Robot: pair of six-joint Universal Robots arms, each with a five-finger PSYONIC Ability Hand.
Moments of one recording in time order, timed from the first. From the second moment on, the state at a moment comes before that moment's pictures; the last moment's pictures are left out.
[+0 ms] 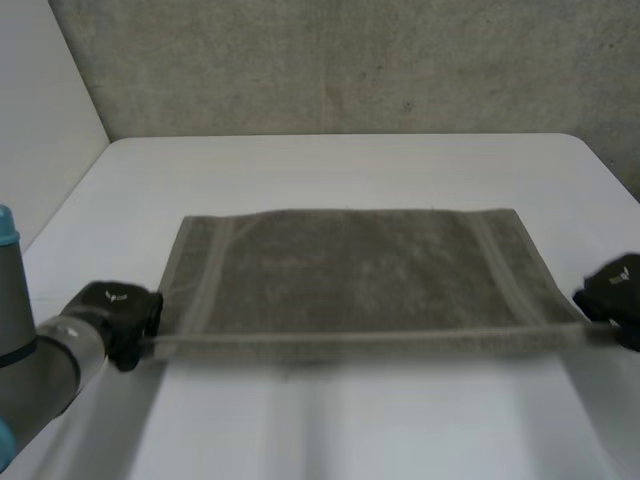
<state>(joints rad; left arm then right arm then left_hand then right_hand) 4.43 -1.75 -1.81 2.96 -1.64 3.54 1.46 -1.32 1.60 0.49 1.30 2.01 1.17 1.22 1.22 1.22 1.04 0.97 1.18 1.18 1.19 0.97</state>
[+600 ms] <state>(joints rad) 4.37 -2.28 -1.09 3.00 -1.64 3.61 1.73 -0.85 1.14 0.05 1.52 2.17 1.17 1.22 1.22 1.22 1.04 0.97 1.18 1.19 1.19 0.99</state>
